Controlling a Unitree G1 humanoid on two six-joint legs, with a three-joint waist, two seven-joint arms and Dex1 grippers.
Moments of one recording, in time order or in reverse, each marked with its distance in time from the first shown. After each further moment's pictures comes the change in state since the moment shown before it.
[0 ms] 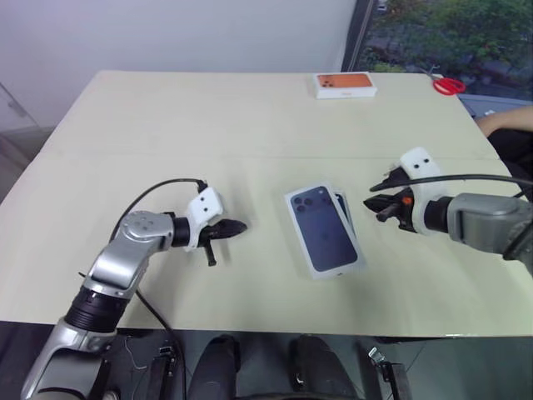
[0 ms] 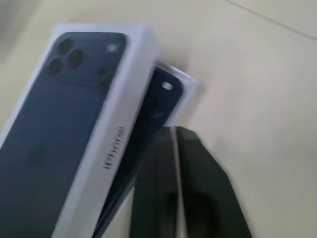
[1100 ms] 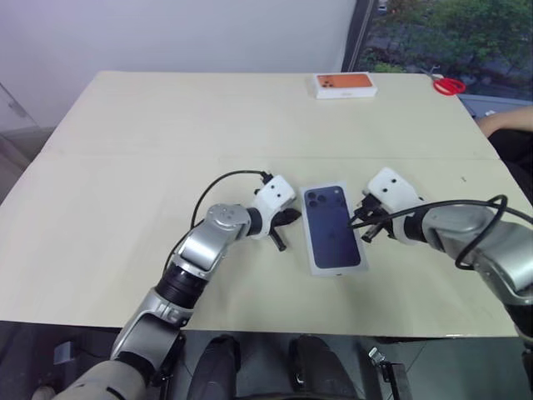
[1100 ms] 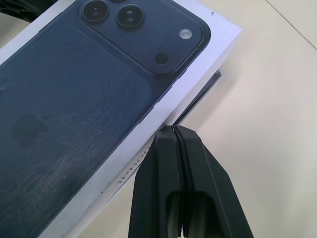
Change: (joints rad) left arm -0.216 -0.427 -0.131 0.173 0.136 0.175 0.330; right arm 0.040 0.117 0.093 -0.089 -0.496 -0.009 0.239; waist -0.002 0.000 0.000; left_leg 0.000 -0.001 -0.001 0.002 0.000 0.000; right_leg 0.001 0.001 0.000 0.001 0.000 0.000
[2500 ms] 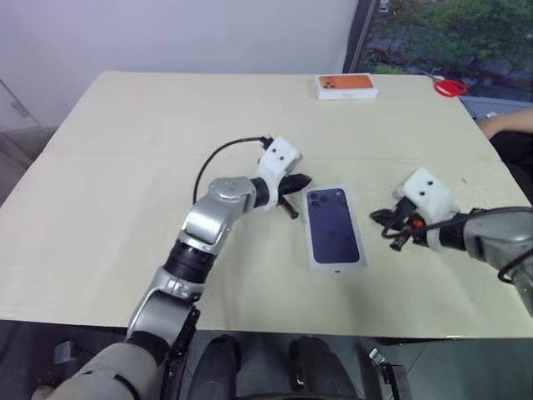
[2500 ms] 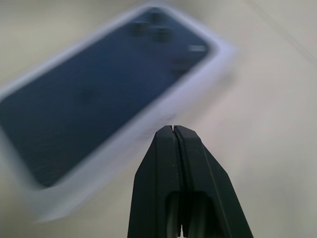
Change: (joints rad) left arm -0.189 -0.070 0.070 0.152 -0.033 -0.019 0.042; right arm 0.232 -0.035 -0.274 -0.123 -0.028 -0.081 0.296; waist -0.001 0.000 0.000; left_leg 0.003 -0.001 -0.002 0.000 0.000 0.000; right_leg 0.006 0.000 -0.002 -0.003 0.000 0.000
